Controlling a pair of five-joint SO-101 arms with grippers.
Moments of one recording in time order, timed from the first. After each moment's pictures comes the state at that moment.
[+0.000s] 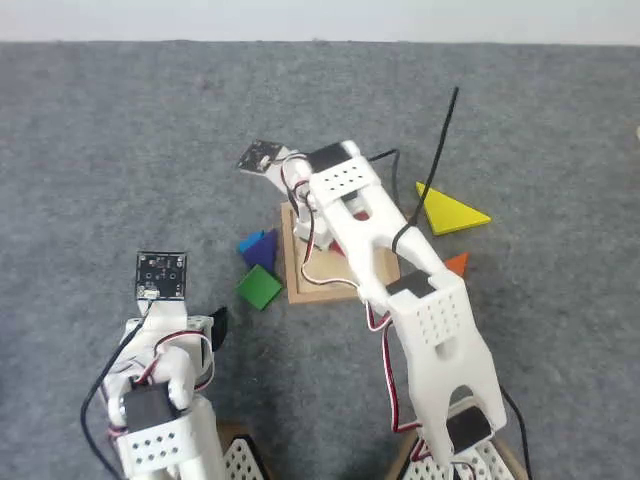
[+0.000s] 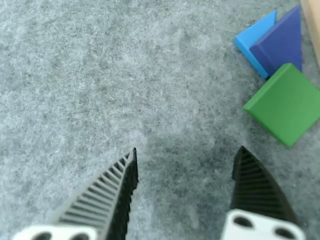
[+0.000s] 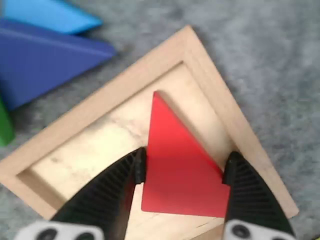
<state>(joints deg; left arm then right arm) -22.4 -102.8 97.1 72.2 -8.8 -32.0 45.7 -32.7 79.6 33.4</state>
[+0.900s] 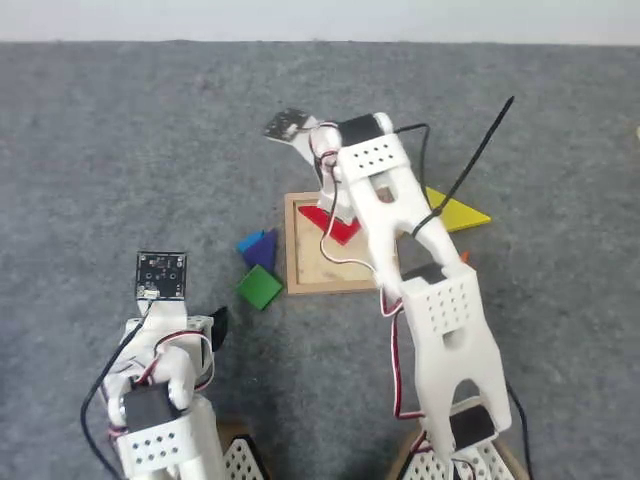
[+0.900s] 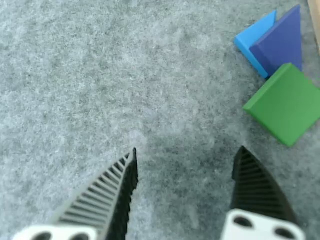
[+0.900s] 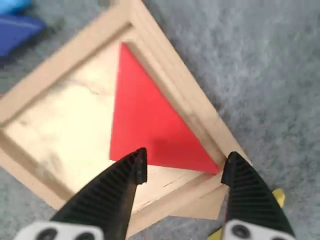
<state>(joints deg) -22.4 -102.8 97.1 72.2 -8.8 -25.7 49.1 -46.2 89.5 36.4</state>
